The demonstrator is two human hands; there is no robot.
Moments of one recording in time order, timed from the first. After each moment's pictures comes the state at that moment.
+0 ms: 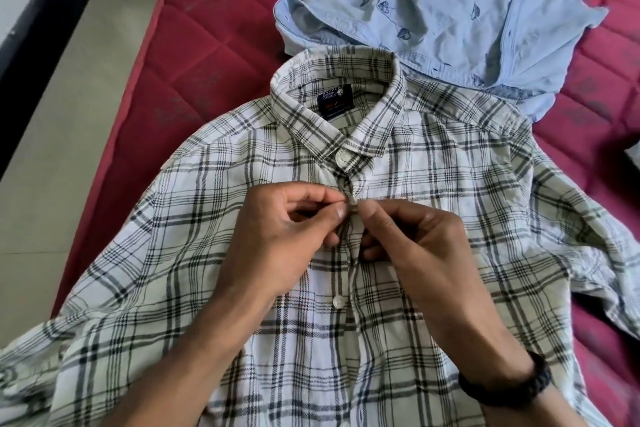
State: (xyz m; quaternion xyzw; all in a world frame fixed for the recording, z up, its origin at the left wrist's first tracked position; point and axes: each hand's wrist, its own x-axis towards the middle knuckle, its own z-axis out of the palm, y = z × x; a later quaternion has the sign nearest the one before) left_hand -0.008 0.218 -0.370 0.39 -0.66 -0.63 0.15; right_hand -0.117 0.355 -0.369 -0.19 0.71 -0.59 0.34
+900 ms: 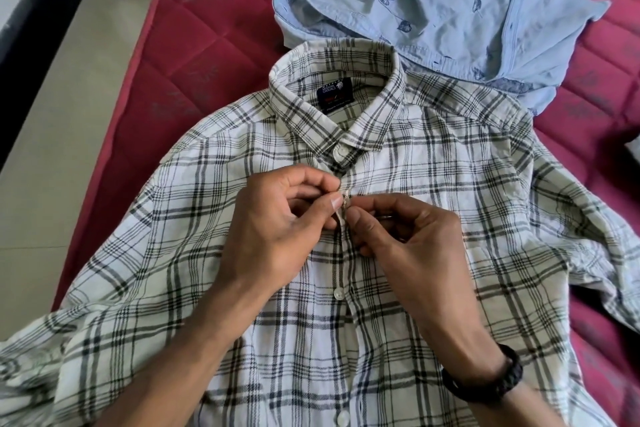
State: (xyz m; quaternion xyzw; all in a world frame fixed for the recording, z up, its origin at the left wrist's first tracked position) left_hand -0.007 0.213 -0.381 0.31 -0.72 -0.58 0.20; right_hand -0.107 0.353 -0.378 -0.21 0.73 -0.58 0.29
